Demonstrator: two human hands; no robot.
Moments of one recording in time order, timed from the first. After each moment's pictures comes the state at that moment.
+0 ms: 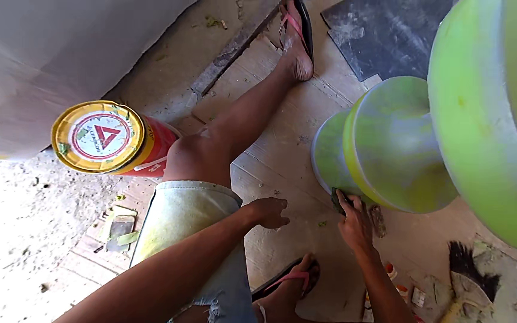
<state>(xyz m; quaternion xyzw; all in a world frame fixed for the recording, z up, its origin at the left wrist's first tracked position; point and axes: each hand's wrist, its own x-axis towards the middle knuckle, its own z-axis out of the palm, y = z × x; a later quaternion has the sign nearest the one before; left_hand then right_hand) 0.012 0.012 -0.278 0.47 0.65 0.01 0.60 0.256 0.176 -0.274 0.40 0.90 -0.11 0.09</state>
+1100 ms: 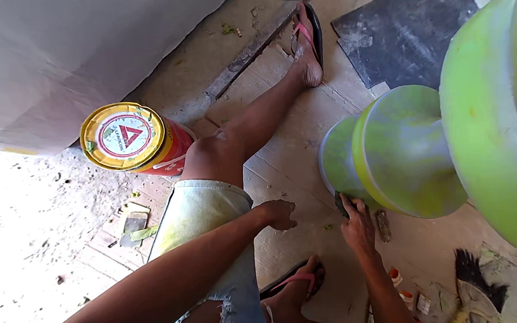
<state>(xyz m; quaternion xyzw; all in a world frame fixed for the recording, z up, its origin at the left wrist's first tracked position) 0.015 0.014 -0.278 0.47 0.64 0.00 0.60 0.246 0.169 -0.275 0.41 0.90 -0.11 0.08</state>
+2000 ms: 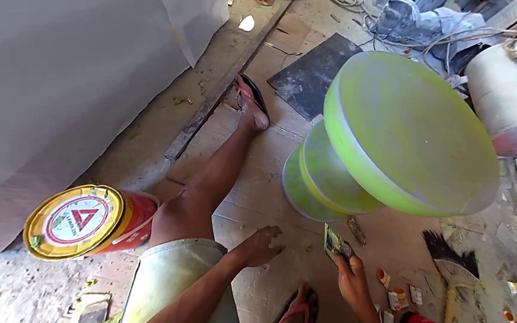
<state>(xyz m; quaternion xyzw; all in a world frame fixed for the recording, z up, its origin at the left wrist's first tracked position) 0.013 0.014 -0.262 0.49 0.63 0.19 0.57 0.294 0.096 -0.212 0.51 0.67 -0.48 -0.27</state>
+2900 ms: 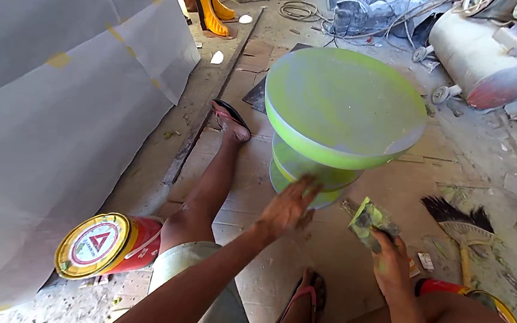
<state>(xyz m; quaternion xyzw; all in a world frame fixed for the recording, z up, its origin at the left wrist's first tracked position) 0.082 0.087 -0.156 0.78 0.57 0.24 0.06 0.355 0.098 -0.148 0.54 0.44 -0.52 -0.50</state>
